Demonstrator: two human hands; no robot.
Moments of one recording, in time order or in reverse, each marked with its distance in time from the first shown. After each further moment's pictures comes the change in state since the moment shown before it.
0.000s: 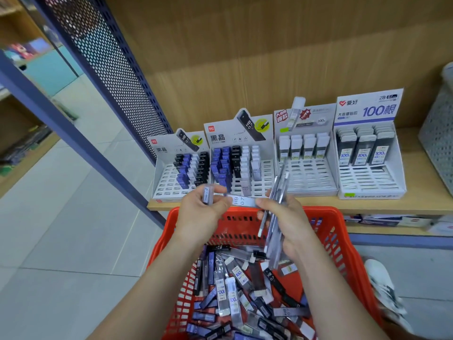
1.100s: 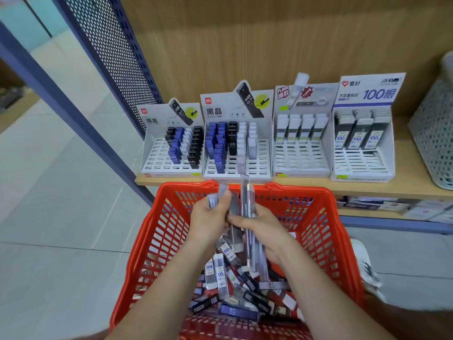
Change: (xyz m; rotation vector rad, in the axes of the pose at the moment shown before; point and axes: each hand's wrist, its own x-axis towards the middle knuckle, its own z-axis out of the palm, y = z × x) left_hand -0.013 -0.073 0.023 -0.140 -0.024 -0.130; right_hand -0.007 0.067 -0.004 -0.273 -0.223 0.165
